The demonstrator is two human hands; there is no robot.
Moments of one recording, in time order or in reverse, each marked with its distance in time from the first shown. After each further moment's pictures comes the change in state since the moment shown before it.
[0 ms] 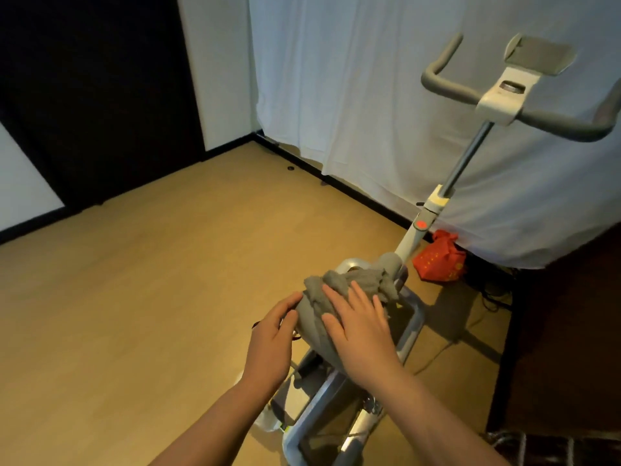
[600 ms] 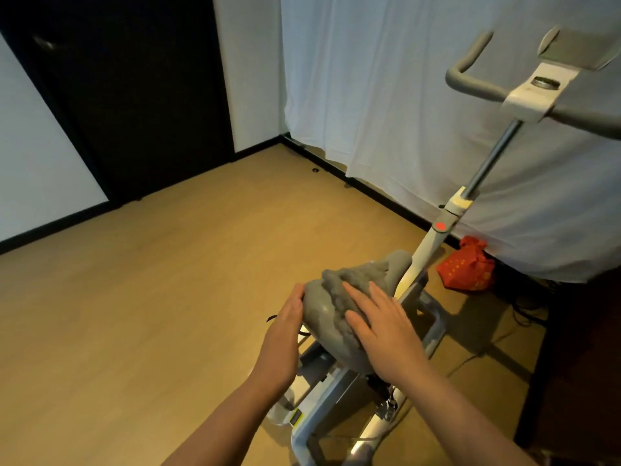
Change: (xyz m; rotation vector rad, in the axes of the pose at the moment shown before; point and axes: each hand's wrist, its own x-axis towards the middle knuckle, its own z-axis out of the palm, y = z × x) left_hand -0.031 0.022 0.016 -0.030 -0.038 -0.053; right_hand -0.013 0.039 -0.015 0.123 -0.031 -0.078
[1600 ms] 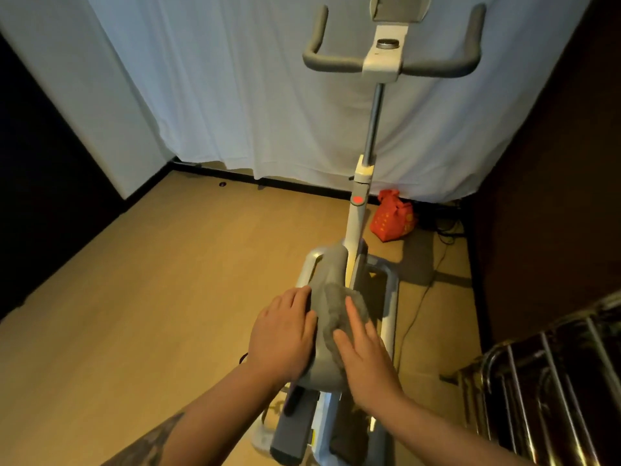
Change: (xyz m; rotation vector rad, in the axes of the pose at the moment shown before) left_hand 0.091 0.014 0.029 1.080 -0.417 0.495; right_hand -0.014 -0.005 0.044 0.561 0.253 0.610
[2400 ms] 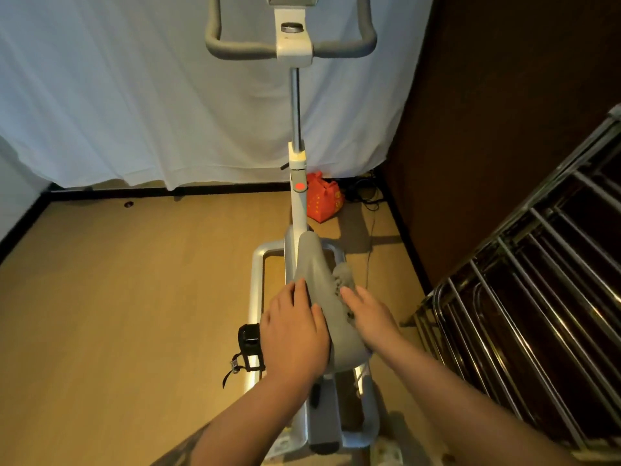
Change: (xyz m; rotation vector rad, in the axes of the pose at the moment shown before) left_hand -0.002 -0.005 0.003 -0.037 0.026 0.071; right_hand 0.013 -0.025 0.011 0.267 0.297 0.351
